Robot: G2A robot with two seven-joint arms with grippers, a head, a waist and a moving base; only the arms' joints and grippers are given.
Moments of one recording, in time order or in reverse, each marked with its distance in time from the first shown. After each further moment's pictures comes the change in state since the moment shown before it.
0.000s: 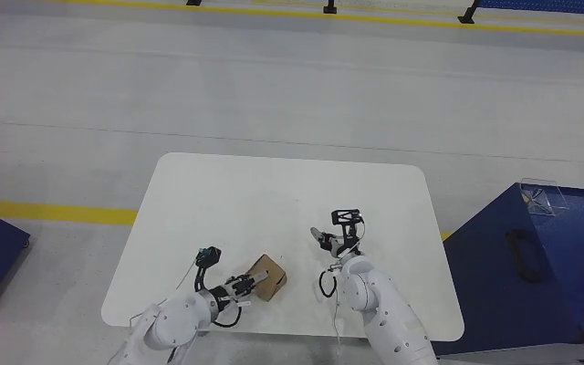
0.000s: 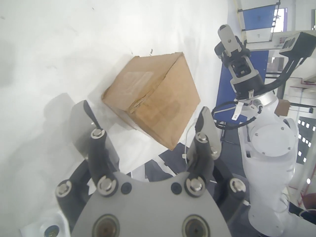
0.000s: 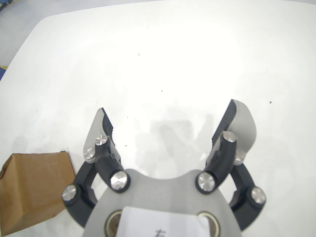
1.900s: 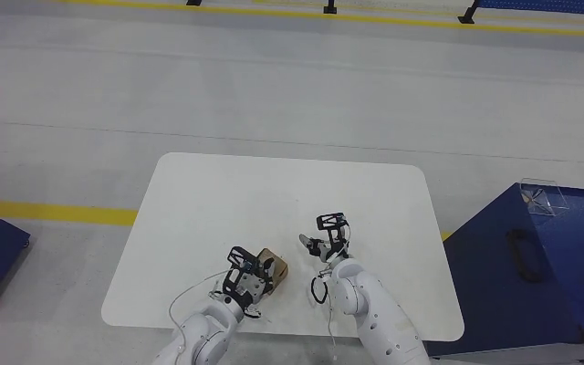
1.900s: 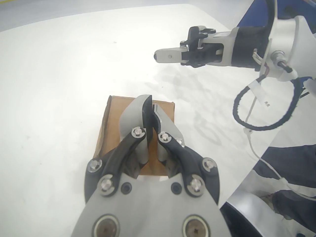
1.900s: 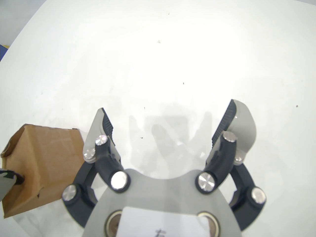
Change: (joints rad) left arm -0.071 -0.034 0.233 0.170 0.754 -0.323 0.630; right arm 0.012 -0.008 -0.065 0.014 -0.042 -0.013 0.025
